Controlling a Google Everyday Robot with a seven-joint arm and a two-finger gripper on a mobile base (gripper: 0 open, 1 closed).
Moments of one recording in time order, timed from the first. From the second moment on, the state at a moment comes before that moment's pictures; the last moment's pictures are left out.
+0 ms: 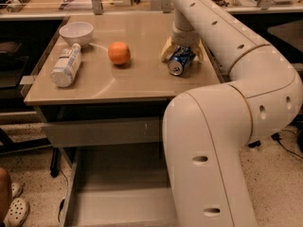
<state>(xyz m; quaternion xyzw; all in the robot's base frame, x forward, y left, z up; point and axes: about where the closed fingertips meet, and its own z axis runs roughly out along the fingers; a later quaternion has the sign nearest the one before) 0.778 -0.138 0.804 0.06 0.99 -0.02 0.11</state>
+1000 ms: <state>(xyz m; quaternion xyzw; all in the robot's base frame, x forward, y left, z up) 0.778 -0.138 0.804 0.06 0.99 -0.02 0.11</state>
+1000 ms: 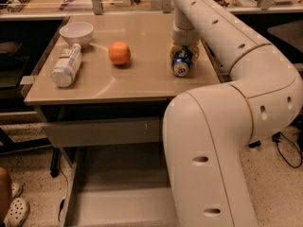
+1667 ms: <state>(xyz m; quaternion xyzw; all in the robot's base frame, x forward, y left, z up) 0.778 -0.138 0.813 0.06 0.99 -0.02 0.11</state>
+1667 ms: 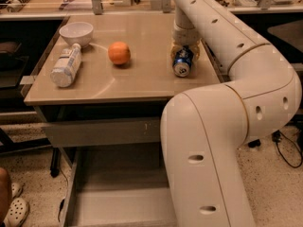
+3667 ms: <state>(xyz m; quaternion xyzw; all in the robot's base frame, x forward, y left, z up) 0.657 -0.186 0.811 0.06 1.00 0.00 0.06</state>
